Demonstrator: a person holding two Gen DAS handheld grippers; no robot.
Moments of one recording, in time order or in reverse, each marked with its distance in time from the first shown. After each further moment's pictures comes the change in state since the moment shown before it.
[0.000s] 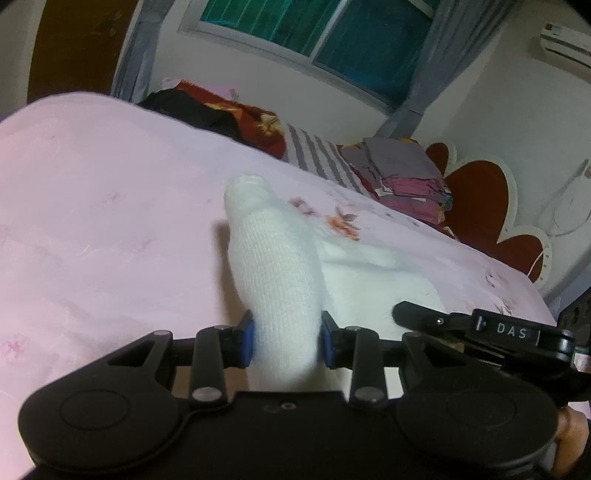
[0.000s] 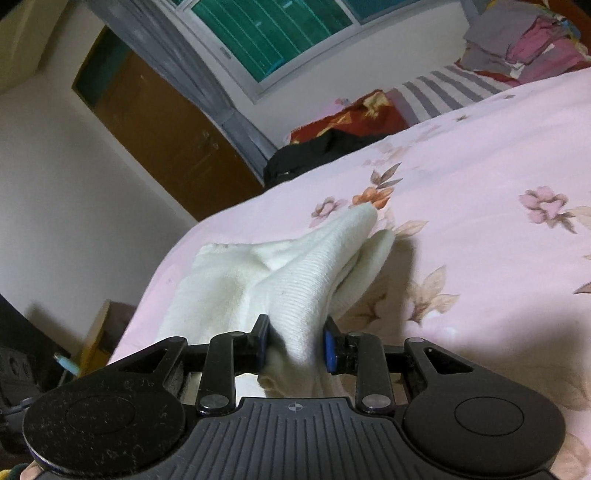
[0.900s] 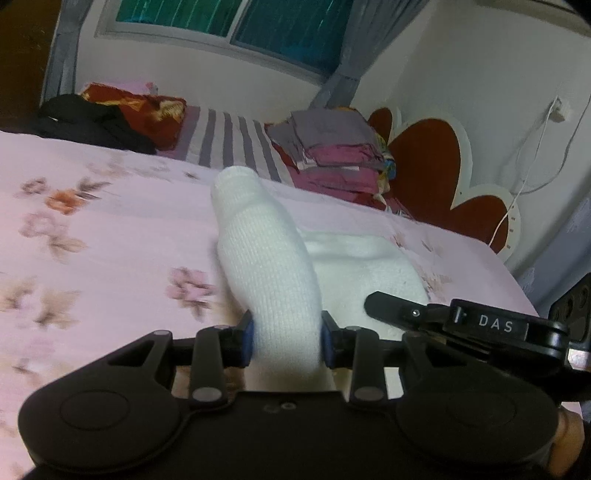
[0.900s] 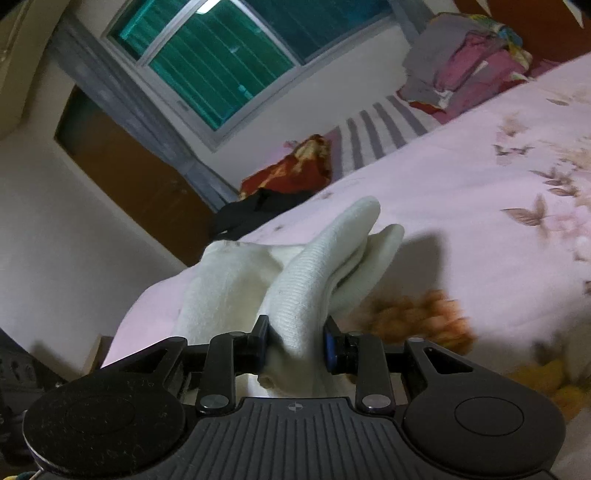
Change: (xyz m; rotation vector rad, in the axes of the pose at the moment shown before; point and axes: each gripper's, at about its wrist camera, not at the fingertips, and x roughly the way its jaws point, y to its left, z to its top) left arm 0.103 -0.306 -0.042 0.102 0.020 -0.054; right arm -0.214 -0.252 0.120 0.062 -0.063 -0.002
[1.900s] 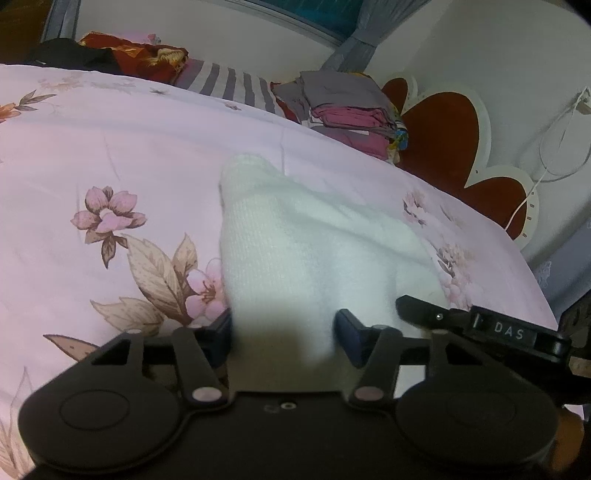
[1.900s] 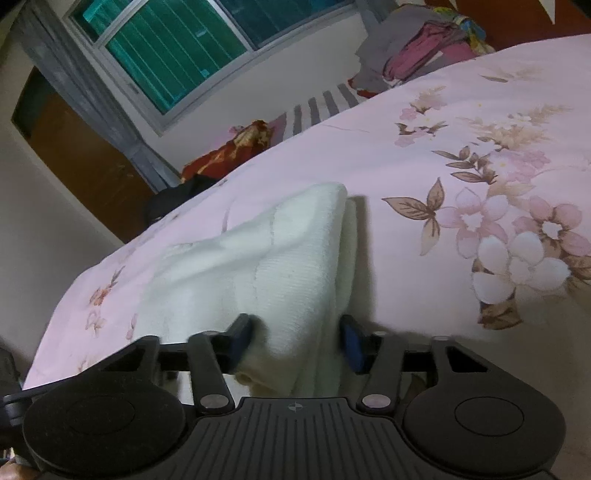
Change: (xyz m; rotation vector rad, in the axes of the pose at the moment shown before) left arm 0.122 -0.030 -0.039 -0.082 0.104 -0.004; right arm 0.012 -0.125 0.011 -0.014 0.049 -0.148
